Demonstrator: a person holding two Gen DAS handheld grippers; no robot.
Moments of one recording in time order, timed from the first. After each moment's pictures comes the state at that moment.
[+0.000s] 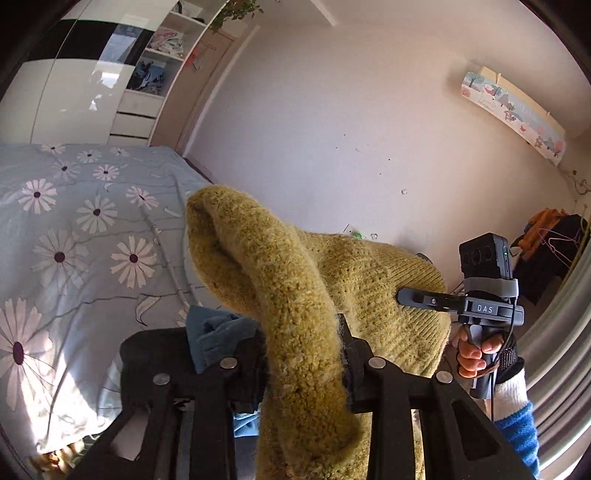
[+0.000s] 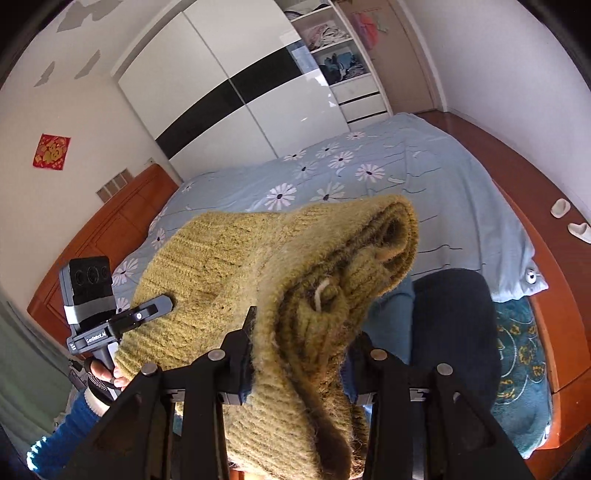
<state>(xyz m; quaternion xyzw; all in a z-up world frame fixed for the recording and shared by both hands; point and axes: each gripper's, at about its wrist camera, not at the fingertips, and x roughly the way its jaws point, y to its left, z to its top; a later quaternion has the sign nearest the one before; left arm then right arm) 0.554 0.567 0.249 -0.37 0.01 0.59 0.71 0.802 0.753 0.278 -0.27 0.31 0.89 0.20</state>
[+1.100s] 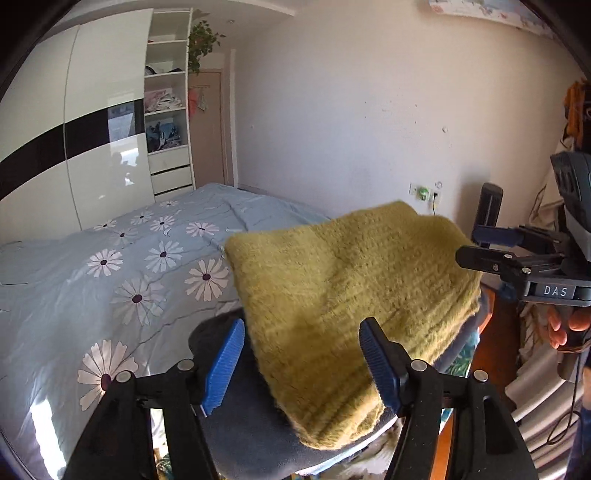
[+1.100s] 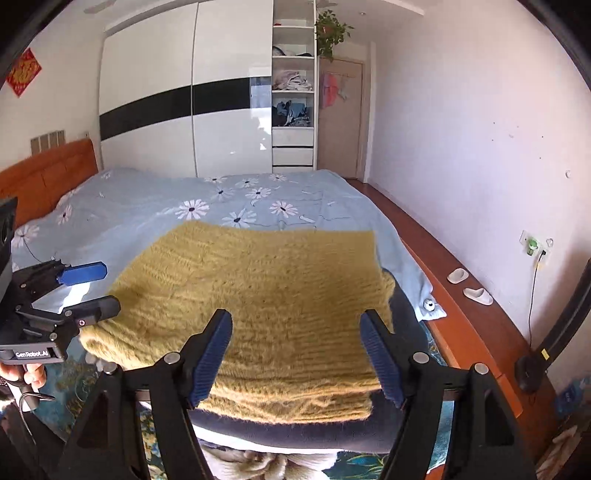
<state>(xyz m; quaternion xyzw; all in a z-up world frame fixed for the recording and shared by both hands) 0.638 0.525 0.216 -0.23 0.20 0.70 0.64 0.802 0.654 0.237 -0.27 0.10 0.87 0.40</state>
